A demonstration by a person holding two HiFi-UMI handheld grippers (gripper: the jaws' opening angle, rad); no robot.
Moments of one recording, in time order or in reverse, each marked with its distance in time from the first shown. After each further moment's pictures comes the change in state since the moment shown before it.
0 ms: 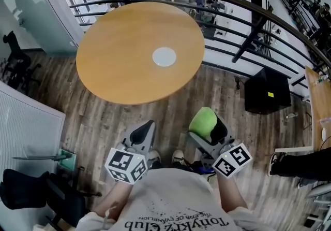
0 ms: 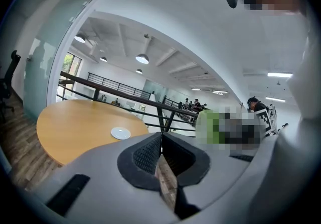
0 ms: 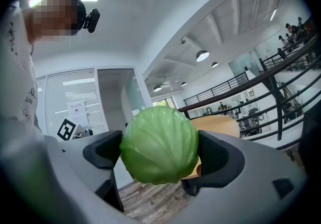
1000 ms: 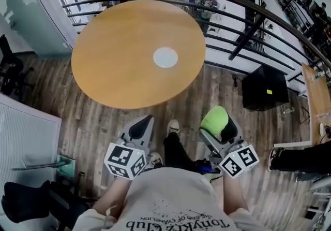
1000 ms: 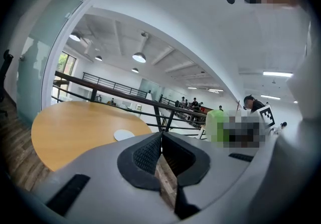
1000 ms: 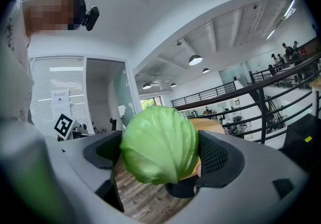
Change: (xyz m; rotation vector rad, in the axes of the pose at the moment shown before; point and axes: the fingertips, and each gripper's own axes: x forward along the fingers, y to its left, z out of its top) left arm 0.016 0.064 0.013 0.031 0.009 -0.049; right arm 0.024 -0.018 -0.002 -0.088 0.015 -0.168
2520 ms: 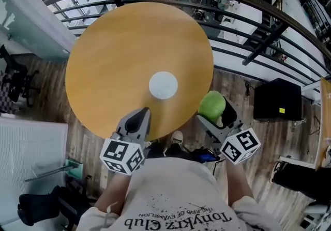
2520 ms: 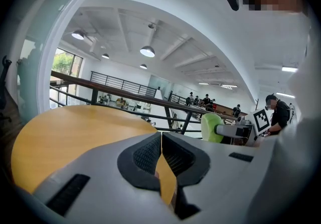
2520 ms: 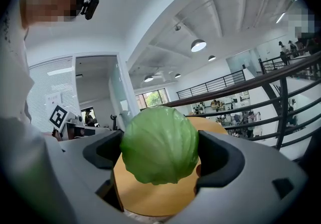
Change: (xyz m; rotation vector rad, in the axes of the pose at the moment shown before) left arm 0.235 0.099 0.097 -0.017 0.052 0.122; right arm 0.225 -0.200 0.059 0.031 0.109 0.106
